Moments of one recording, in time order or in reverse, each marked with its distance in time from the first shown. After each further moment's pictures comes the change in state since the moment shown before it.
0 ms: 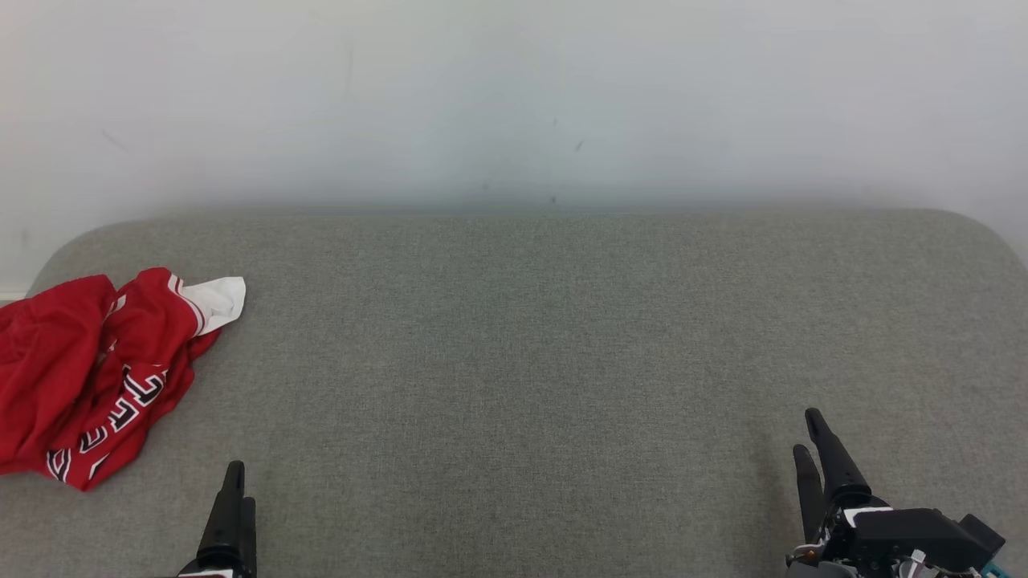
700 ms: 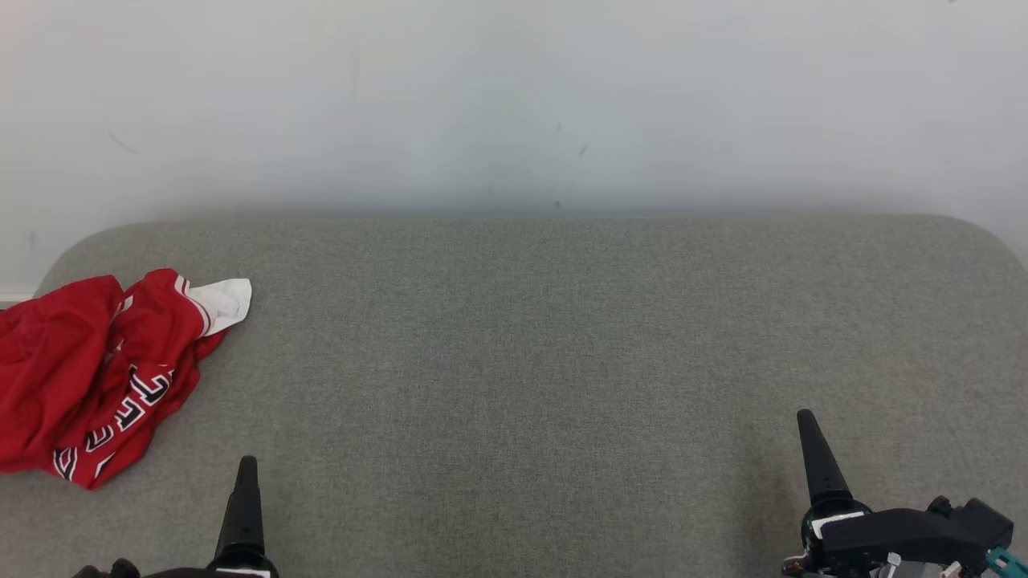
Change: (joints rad) left arm 0.001 0.001 -0.022 -0.003 0.332 0.004 -0.078; right arm 0.018 0.000 0.029 -0.020 -0.300 0.000 -0.087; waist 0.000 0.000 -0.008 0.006
